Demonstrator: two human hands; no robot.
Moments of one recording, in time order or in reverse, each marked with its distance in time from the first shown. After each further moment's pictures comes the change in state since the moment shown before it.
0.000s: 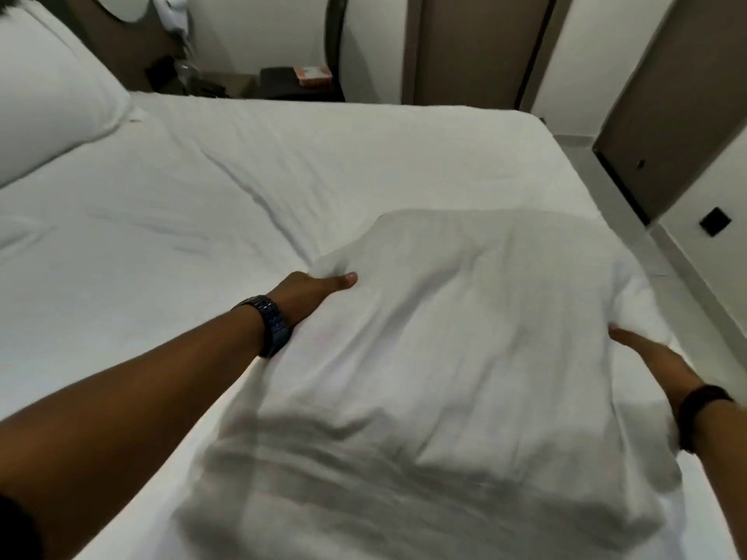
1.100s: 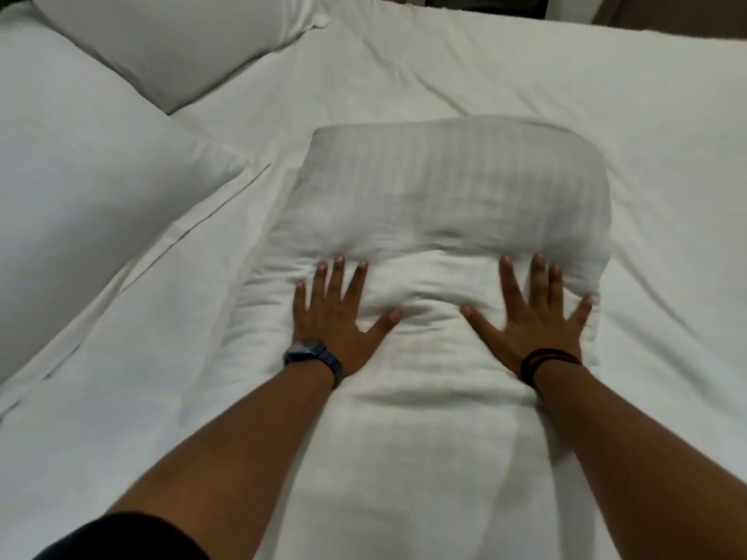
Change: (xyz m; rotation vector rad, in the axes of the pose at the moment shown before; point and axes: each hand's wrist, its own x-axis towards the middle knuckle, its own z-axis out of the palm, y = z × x) left_hand 0.168 -0.302 -0.411 0.953 0.490 0.277; right_hand -0.036 0.053 0.678 -1.299 0.005 -0.683
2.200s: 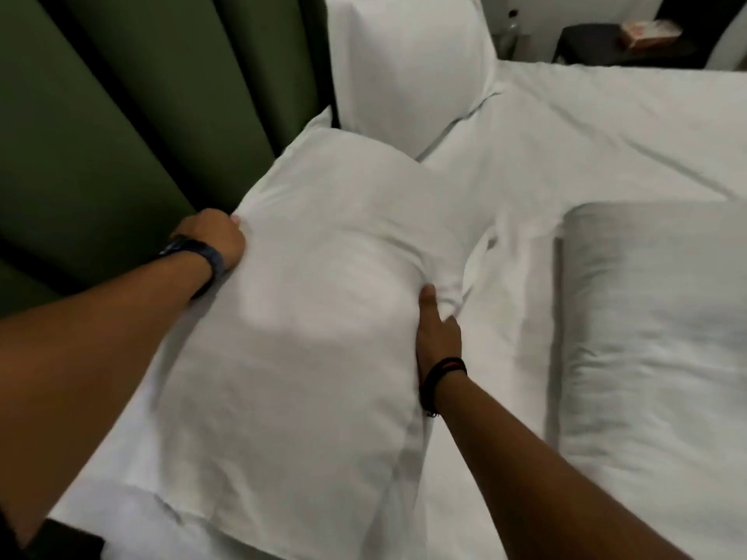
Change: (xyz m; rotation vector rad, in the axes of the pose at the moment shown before) left_hand 0.109 -0.505 -0.341 0.167 0.035 -0.578; right_hand -0.065 -0.568 0.010 1.507 -0.244 0.423
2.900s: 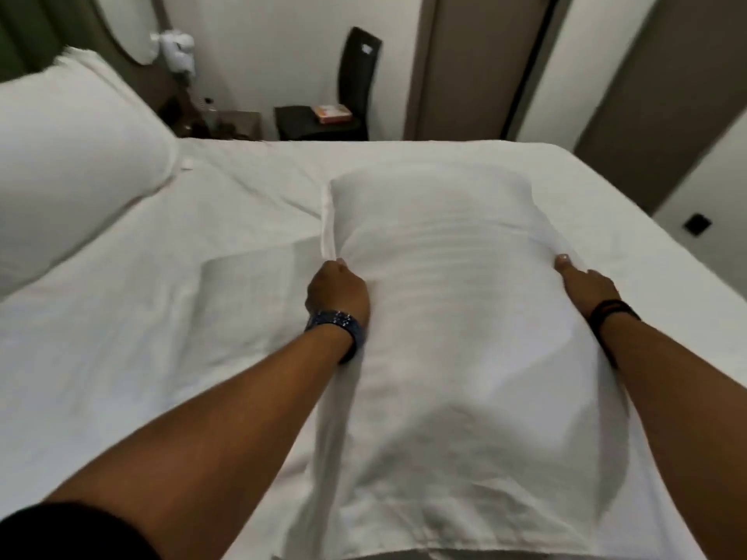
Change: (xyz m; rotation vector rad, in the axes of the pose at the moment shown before) left_hand -0.467 0.564 0.015 -0.781 -0.271 0.433; right_hand -0.015 -0.219 -0.737 -0.479 0.694 -0.150
